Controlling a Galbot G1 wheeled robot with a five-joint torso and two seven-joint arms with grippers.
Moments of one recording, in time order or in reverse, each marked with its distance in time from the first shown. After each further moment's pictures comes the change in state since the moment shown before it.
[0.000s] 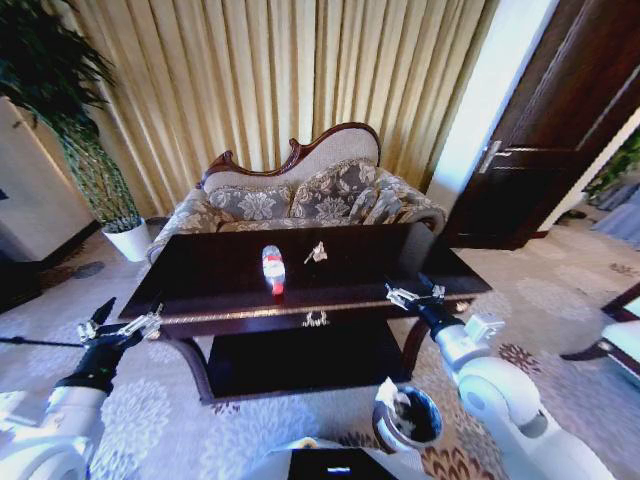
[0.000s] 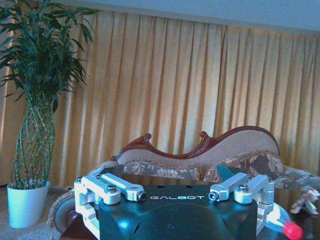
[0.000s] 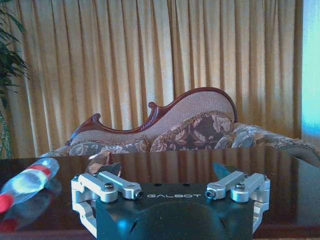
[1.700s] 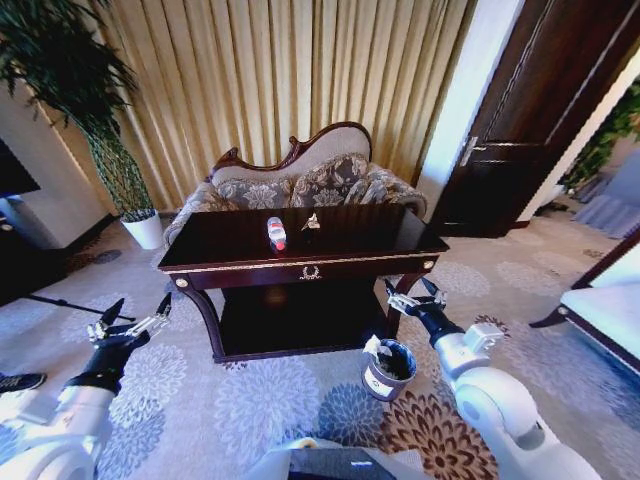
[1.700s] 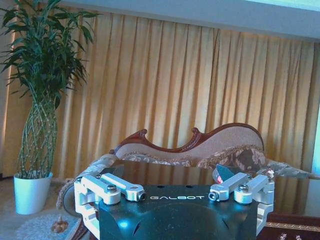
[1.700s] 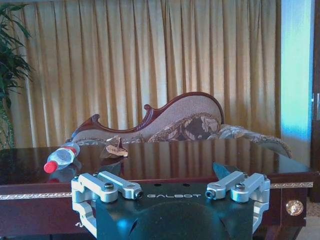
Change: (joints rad) left arm -0.009 -0.002 0.034 0.000 0.010 0.004 0.004; right arm -0.046 0.053 -0.001 0.005 -0.092 0.047 -0.011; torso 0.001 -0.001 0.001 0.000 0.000
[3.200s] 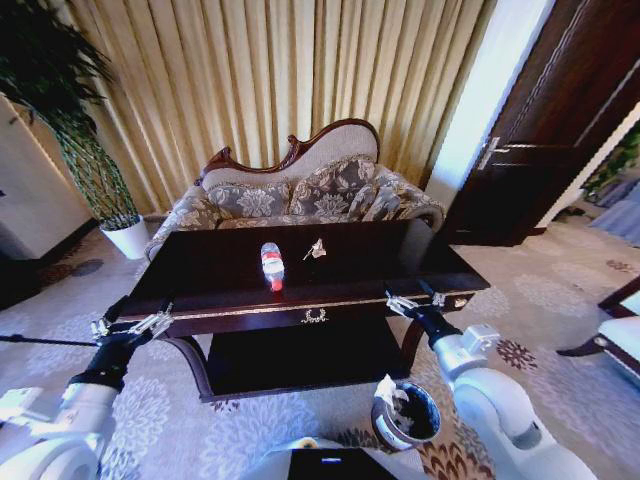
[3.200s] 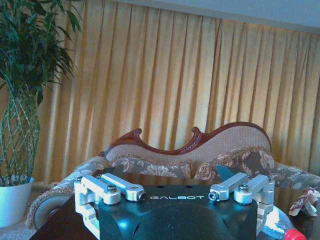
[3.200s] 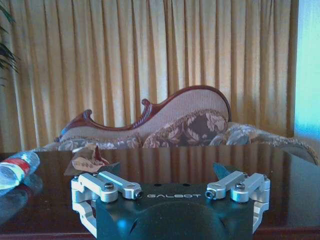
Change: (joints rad) left arm -0.007 -0.007 0.013 0.000 0.014 -0.003 0.010; right arm -0.006 0.012 -0.006 -0.020 -0.020 0.012 -0.030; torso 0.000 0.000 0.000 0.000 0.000
